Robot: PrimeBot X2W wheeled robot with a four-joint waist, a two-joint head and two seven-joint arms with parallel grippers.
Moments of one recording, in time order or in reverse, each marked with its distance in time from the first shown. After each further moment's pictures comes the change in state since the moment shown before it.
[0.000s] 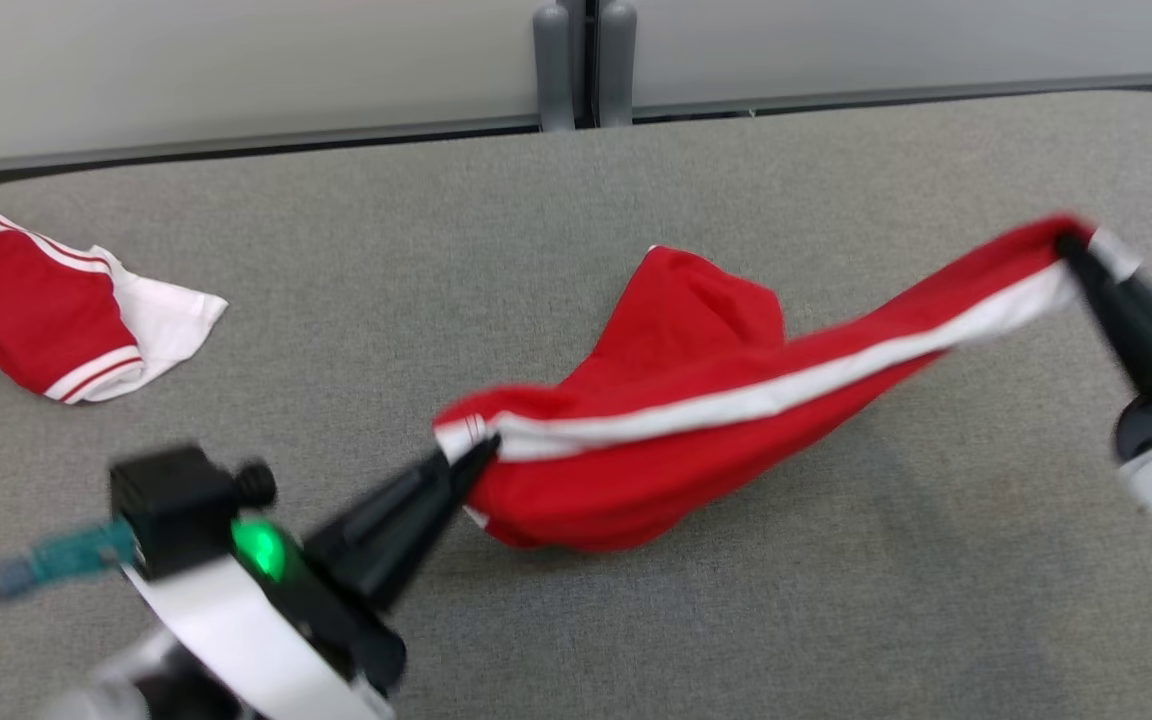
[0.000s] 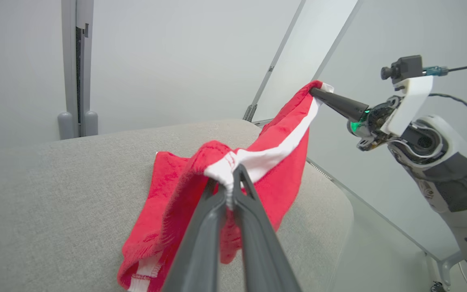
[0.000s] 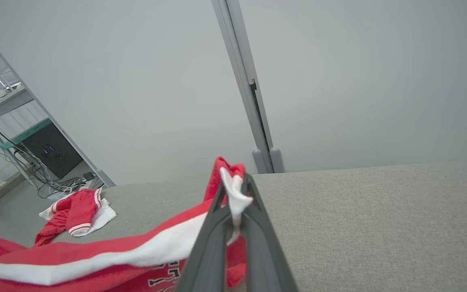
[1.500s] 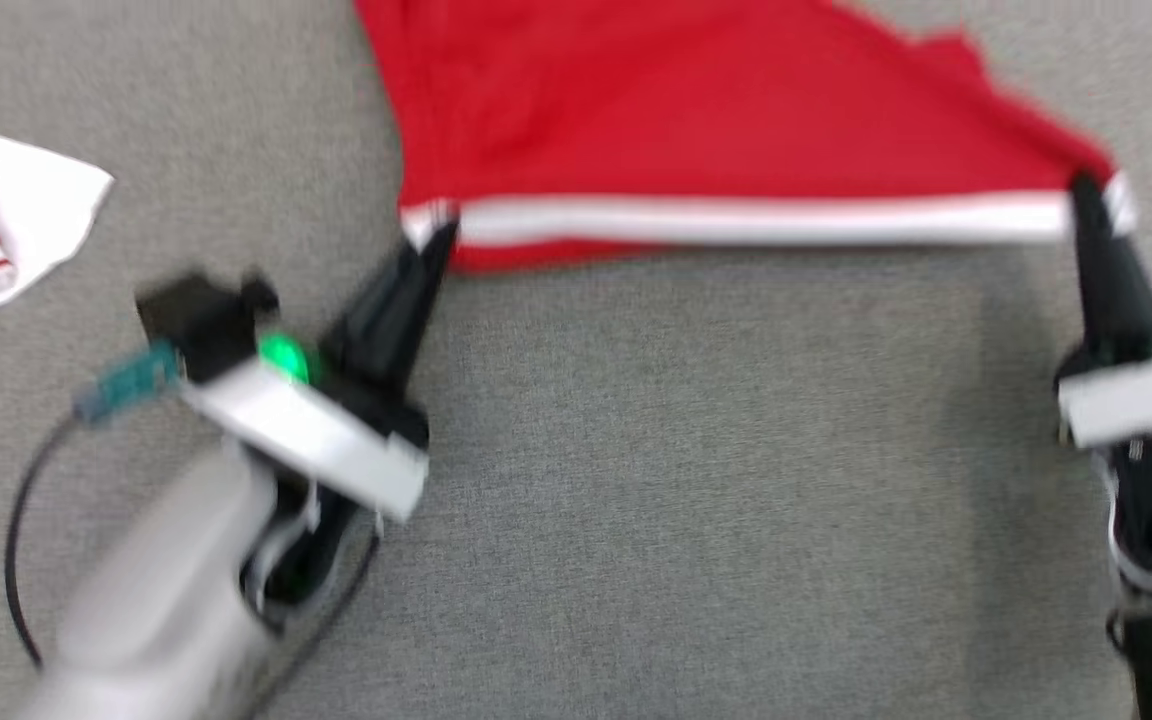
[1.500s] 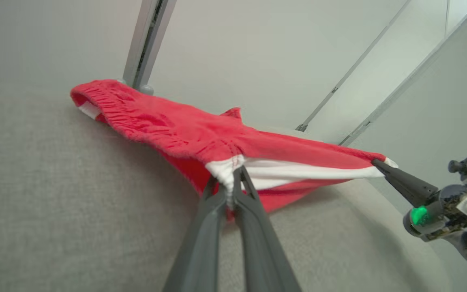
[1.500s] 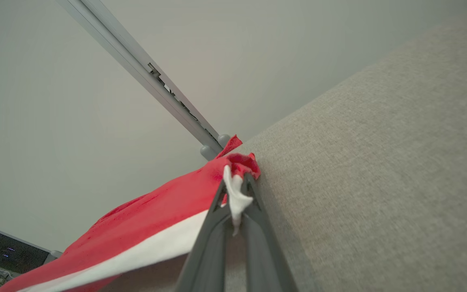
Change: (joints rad) left arm -0.589 0.006 -0.381 0.743 -0.137 -0.013 -0.620; right arm -0.181 0.240 -0.072 0.377 0.029 0.000 -0.324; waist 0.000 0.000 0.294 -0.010
